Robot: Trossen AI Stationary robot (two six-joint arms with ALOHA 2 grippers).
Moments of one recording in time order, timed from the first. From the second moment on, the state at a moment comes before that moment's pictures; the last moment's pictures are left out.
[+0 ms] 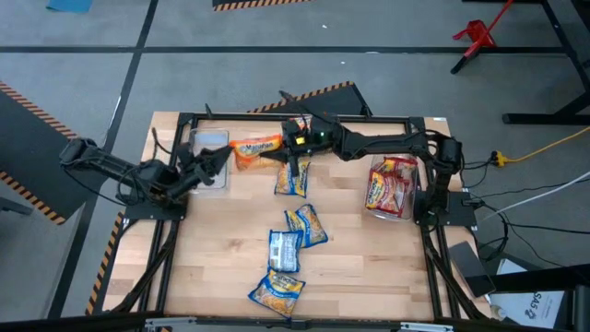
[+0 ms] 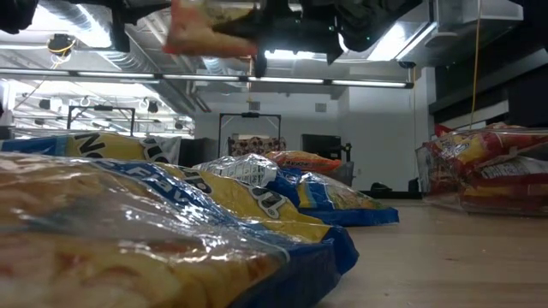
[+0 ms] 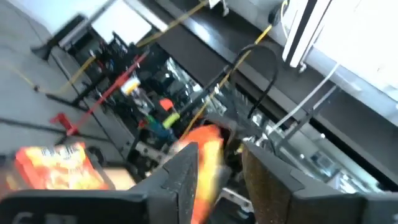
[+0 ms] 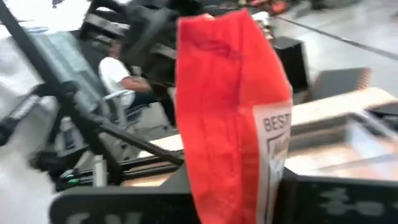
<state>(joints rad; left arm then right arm) -0.28 0.68 0.32 0.85 -0.86 -0.50 -0.27 1.87 1.35 0.52 -0.50 0.33</state>
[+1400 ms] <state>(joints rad) -0.28 0.58 0.32 0.76 -1.06 -0.41 -0.63 1.70 1.34 -0.69 0.08 0.65</state>
